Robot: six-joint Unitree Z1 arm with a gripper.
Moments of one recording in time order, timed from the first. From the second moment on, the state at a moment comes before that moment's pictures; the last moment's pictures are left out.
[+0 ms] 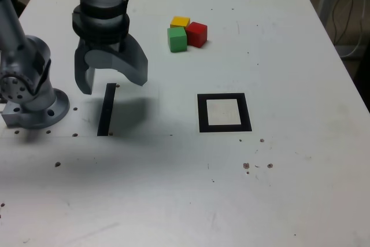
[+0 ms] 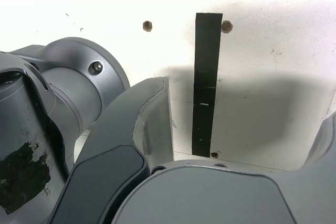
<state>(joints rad) -0.01 1.54 -0.84 1.12 0.07 -0.06</state>
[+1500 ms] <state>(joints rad) 0.18 1.76 -1.42 1.33 0.09 0.10</state>
